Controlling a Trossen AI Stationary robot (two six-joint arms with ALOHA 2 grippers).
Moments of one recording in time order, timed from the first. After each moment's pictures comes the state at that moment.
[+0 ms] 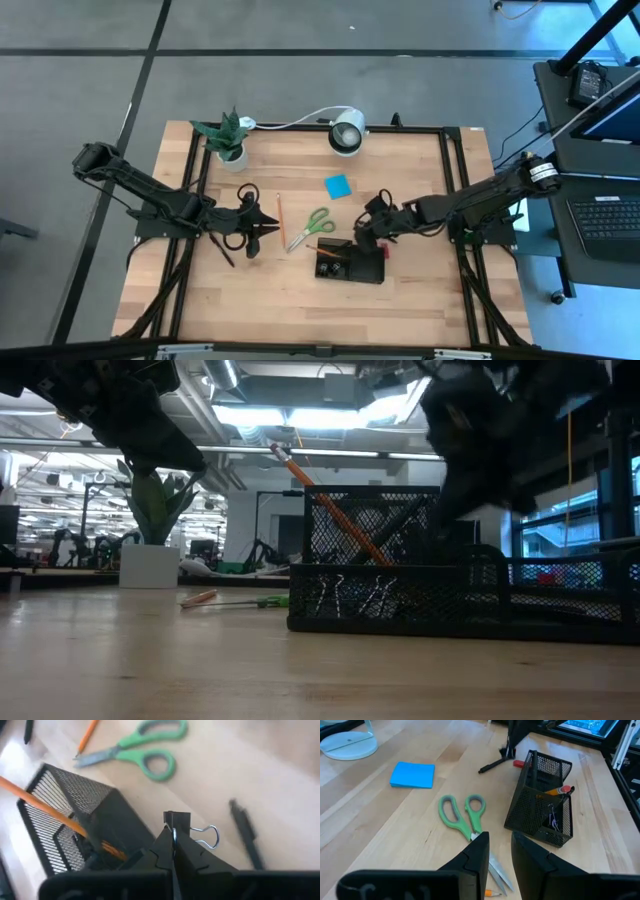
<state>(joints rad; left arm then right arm) -0.36 1.00 0.45 0.02 -0.45 -0.48 0.24 1.43 0.80 -0.30 0.24 1.06</state>
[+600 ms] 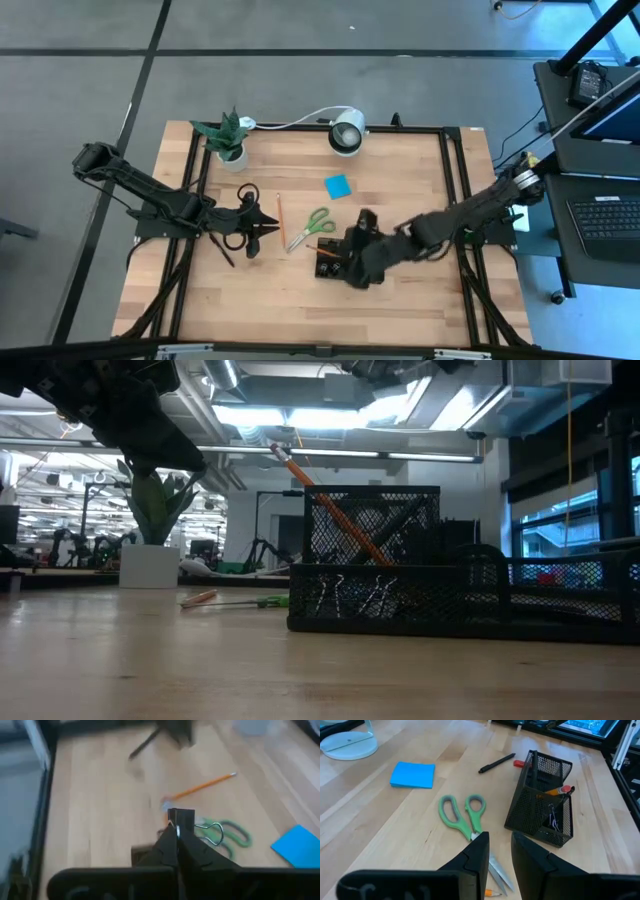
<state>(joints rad) -0.36 1.00 0.45 0.02 -0.45 -0.48 0.47 1.62 1.36 -0.54 0.48 0.48</state>
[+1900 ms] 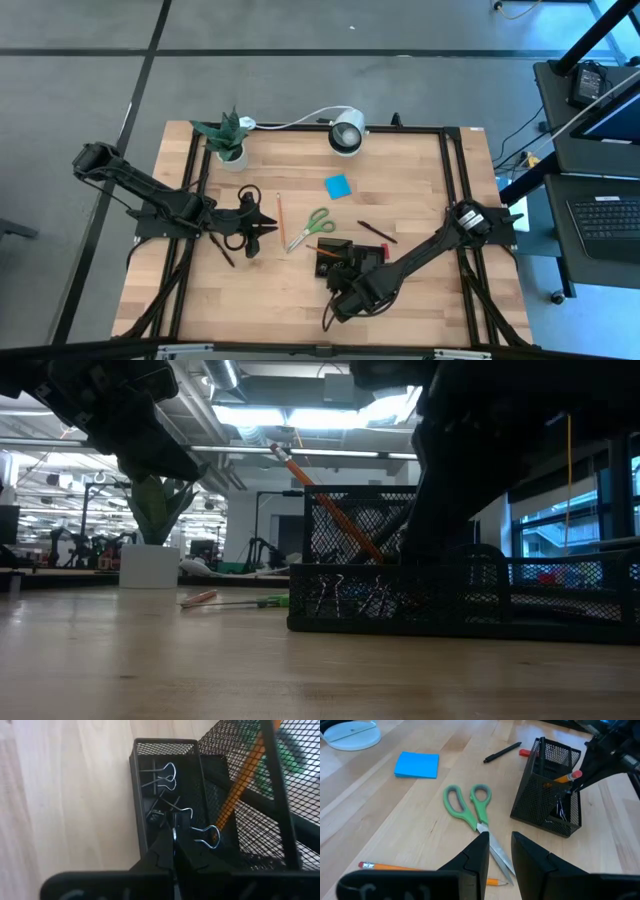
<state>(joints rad) -0.36 1.00 0.45 -0.03 -0.45 -0.49 0.57 2.12 1.60 -0.85 0.49 0.68</state>
